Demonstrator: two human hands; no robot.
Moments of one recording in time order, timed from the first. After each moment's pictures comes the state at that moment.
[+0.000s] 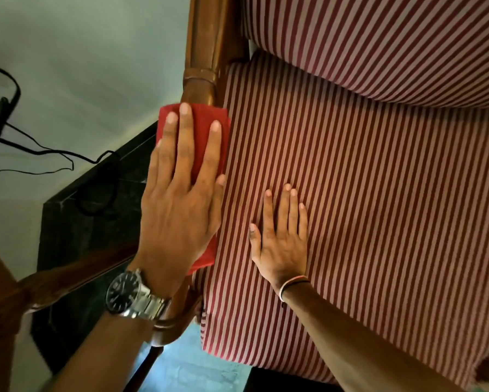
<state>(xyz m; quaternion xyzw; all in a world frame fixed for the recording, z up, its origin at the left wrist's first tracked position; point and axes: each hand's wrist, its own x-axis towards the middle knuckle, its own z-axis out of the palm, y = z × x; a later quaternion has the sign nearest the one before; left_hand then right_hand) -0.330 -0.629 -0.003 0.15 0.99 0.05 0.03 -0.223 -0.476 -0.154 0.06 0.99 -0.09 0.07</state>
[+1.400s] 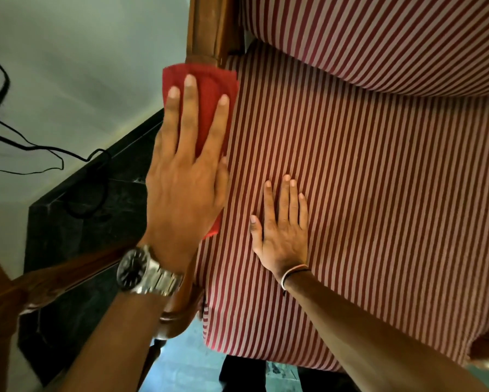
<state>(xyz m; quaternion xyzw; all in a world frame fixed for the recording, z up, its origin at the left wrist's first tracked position) -0.346 -0.626 -0.006 0.13 0.98 0.11 0.04 -0.224 -0.477 -0.158 0.06 0.99 -0.07 0.05</state>
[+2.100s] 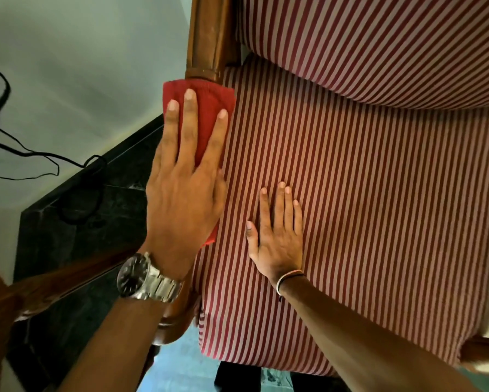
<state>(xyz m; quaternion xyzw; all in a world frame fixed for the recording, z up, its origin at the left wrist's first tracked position) -0.342 -0.625 -0.005 0.13 0.98 0.10 0.05 -0.224 -0.478 -0.157 0.06 0.99 -0.07 0.05</state>
